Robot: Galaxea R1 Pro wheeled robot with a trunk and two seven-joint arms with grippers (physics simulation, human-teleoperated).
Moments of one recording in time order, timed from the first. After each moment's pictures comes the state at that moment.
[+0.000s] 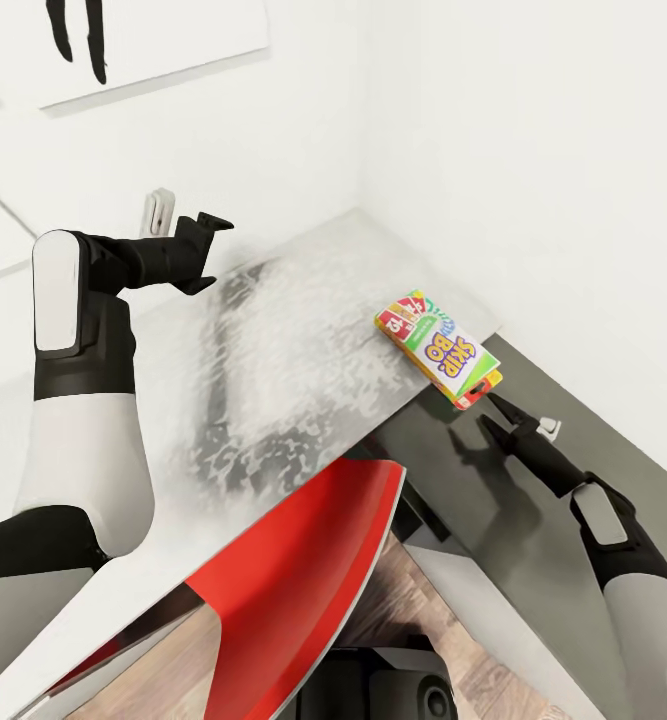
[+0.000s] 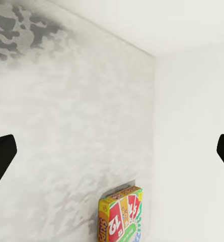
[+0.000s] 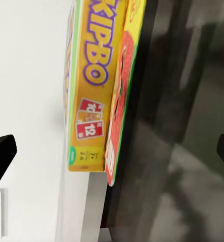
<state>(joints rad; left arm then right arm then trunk) -1.33 -0.06 0.17 -1.31 1.41 0.76 0.88 -0.77 -0.24 -0.34 -0.73 -0.85 0.59 0.89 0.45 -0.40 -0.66</state>
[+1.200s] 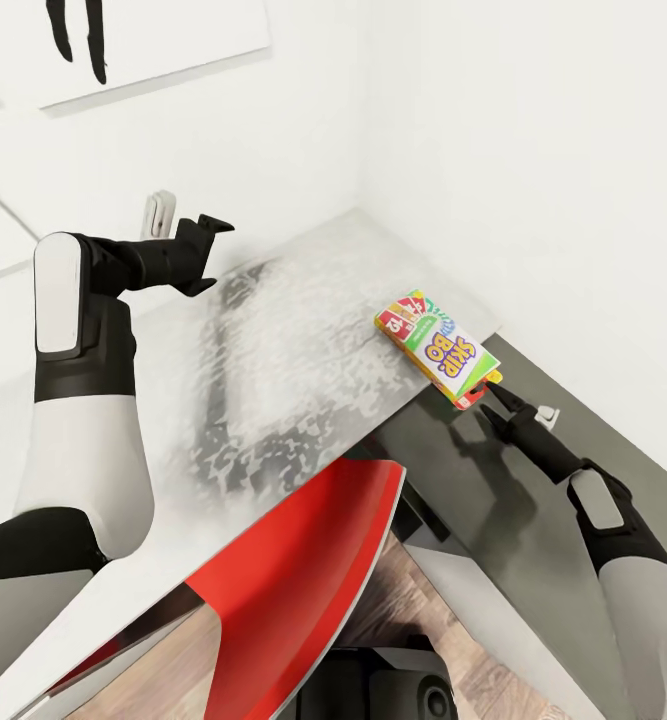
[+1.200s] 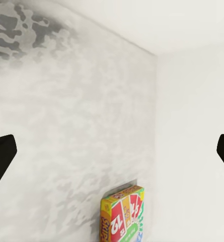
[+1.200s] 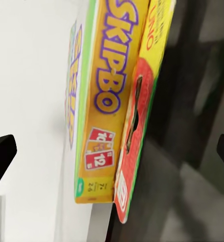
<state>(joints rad) -1.32 -0.06 0.16 -1.31 1.41 0.76 0.88 -0.82 -0.23 -0.34 -0.71 -0.85 0.59 0.86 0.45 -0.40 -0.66</state>
